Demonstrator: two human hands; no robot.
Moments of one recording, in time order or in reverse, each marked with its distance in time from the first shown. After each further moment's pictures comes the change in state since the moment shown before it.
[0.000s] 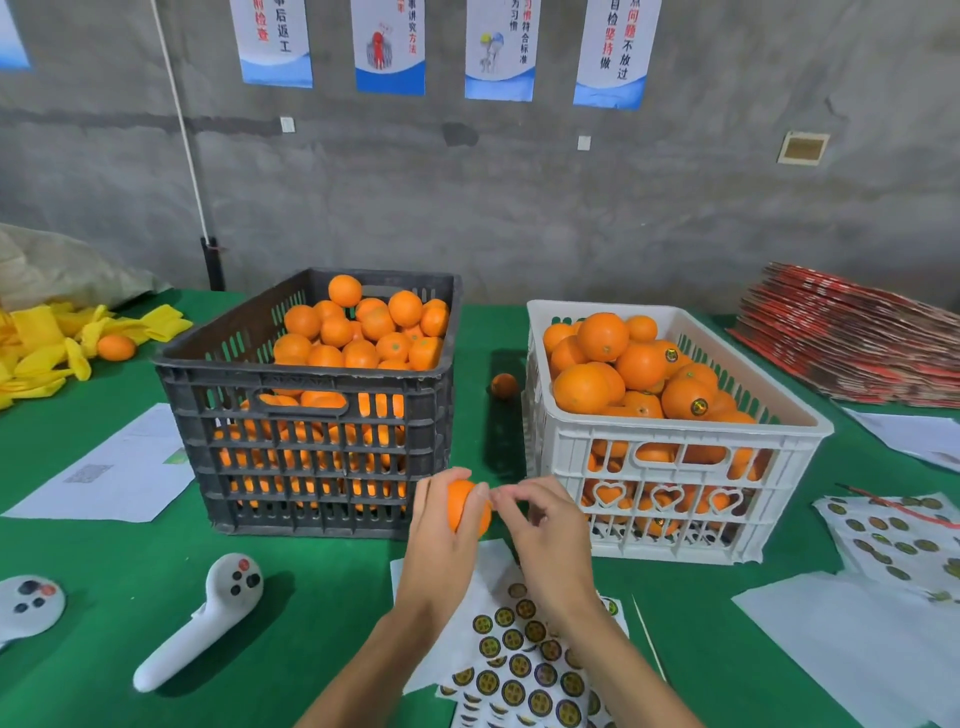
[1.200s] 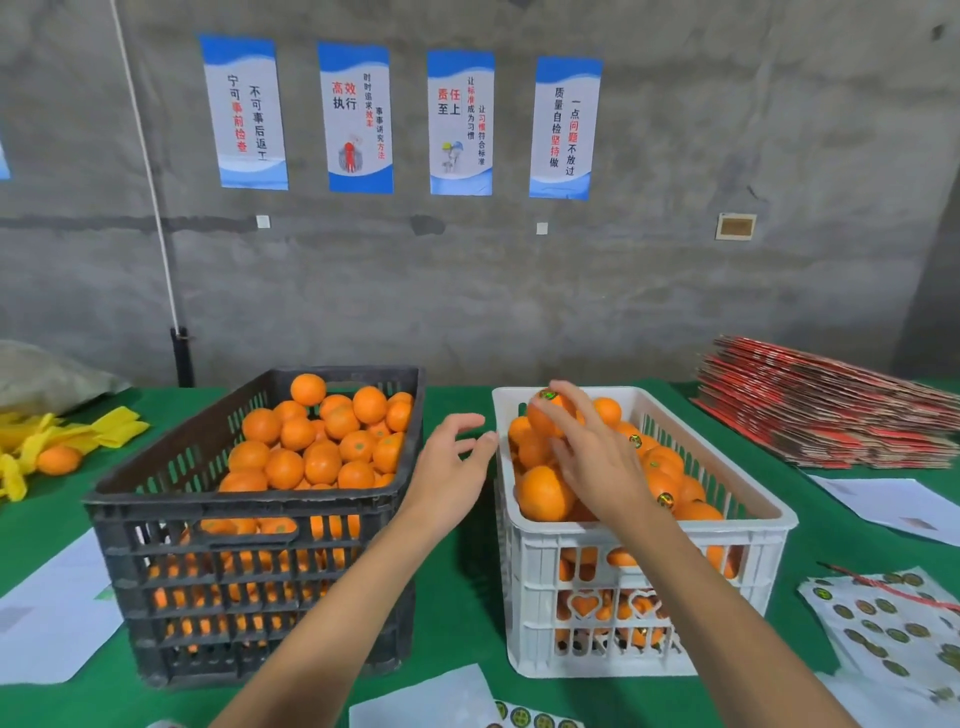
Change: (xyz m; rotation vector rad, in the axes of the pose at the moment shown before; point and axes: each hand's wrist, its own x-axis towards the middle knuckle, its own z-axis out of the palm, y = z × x) left_hand 0.140 0.140 0.012 -0.026 -0.157 0.102; right_hand 0.185 -0.050 -0.113 -0.854 0.012 -0.416
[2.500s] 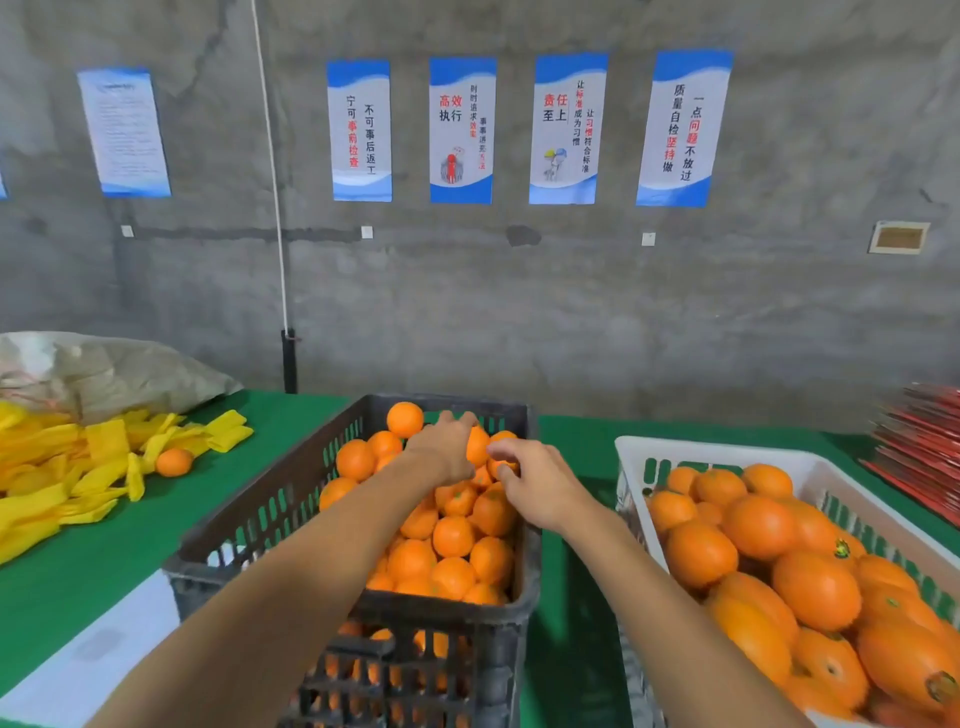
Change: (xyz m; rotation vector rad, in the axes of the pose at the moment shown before) left_hand 0.204 -0.105 -0.139 1.087 -0.215 -0.143; right_hand 0.150 -0.139 0.133 0.450 -0.397 -0.004
